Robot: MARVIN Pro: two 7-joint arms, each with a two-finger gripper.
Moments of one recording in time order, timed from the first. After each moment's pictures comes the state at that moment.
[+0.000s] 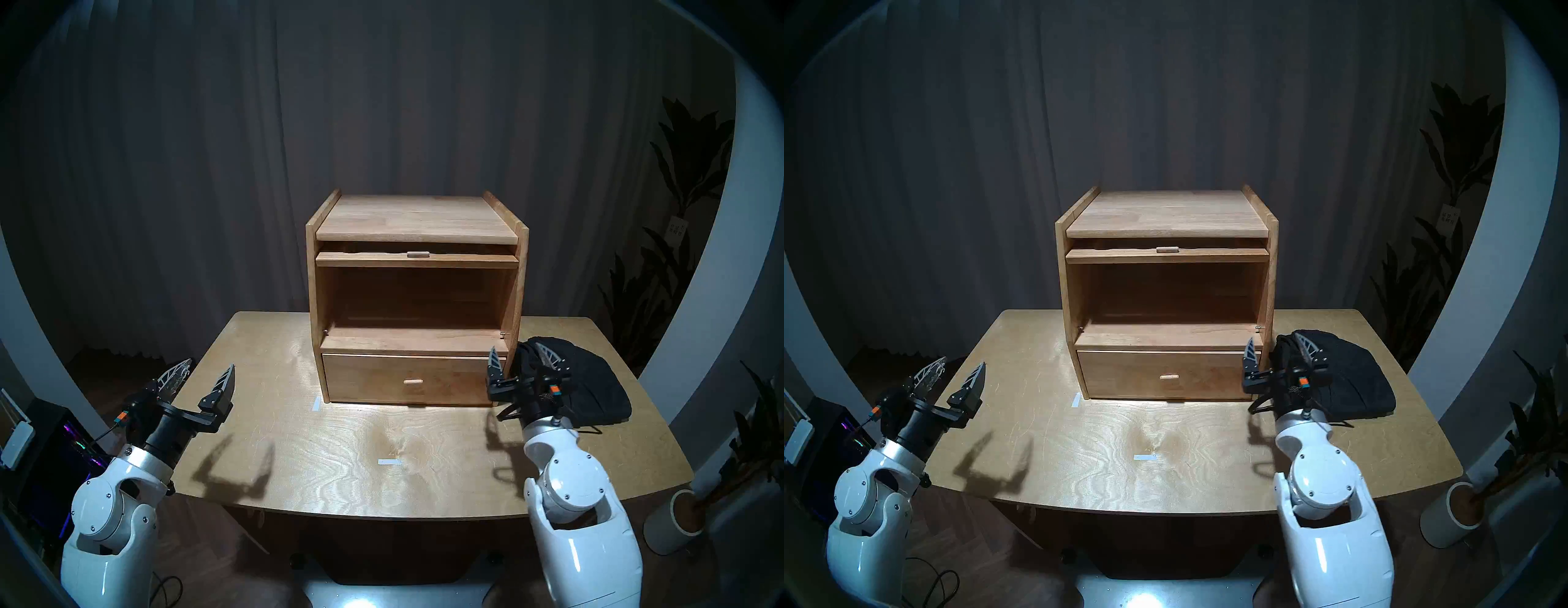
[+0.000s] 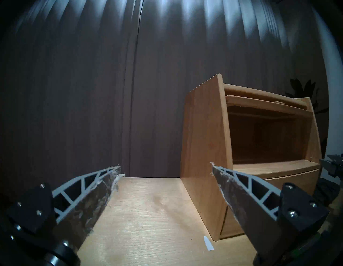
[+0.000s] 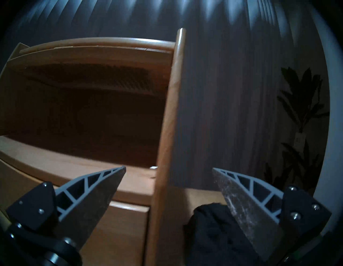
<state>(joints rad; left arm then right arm) 2.21 -1.23 -1.97 -2.06 -0.61 -0.11 -0.36 -1.90 -1.48 1.64 -1.97 -0.11 -0.07 -0.04</state>
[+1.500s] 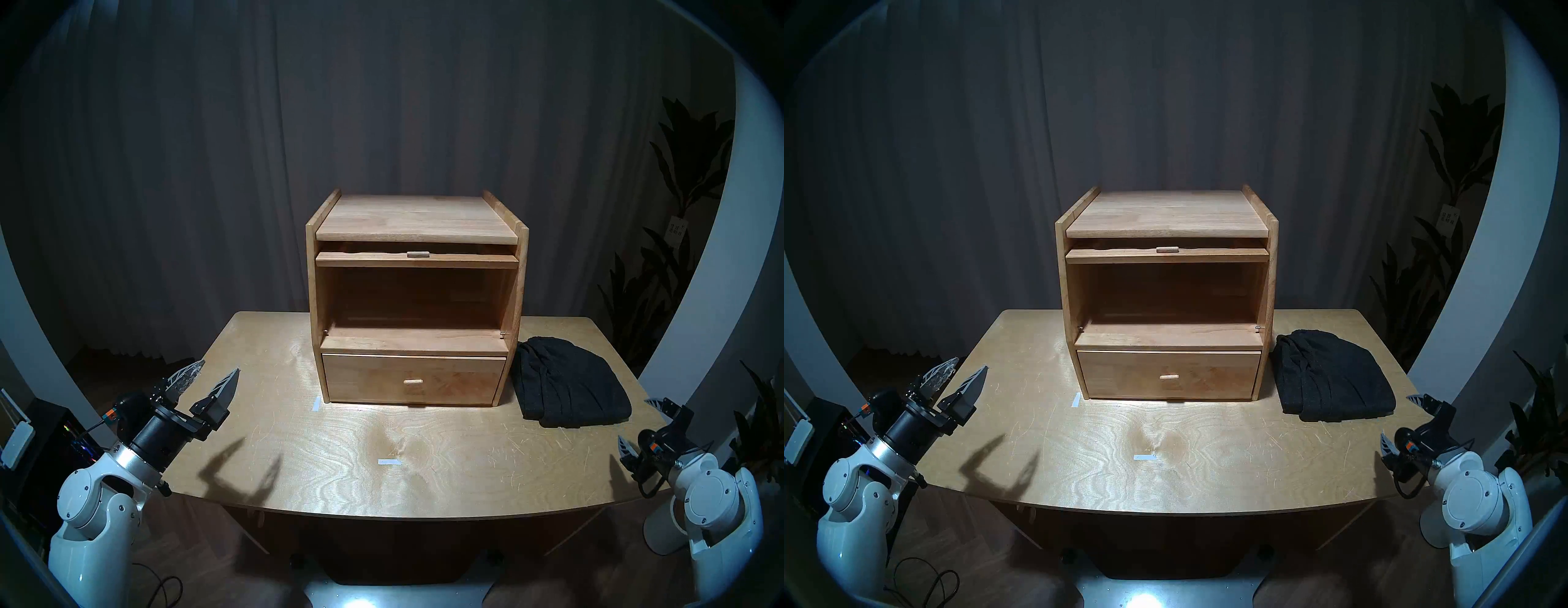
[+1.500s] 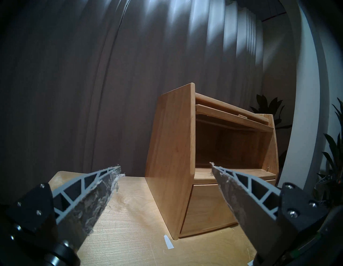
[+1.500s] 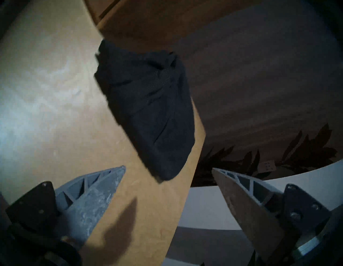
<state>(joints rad) 2.22 -1.15 -2.02 -2.01 -0.83 -0.03 -0.61 -2.32 -1.11 2.14 -2.05 -0.59 0.10 0.45</state>
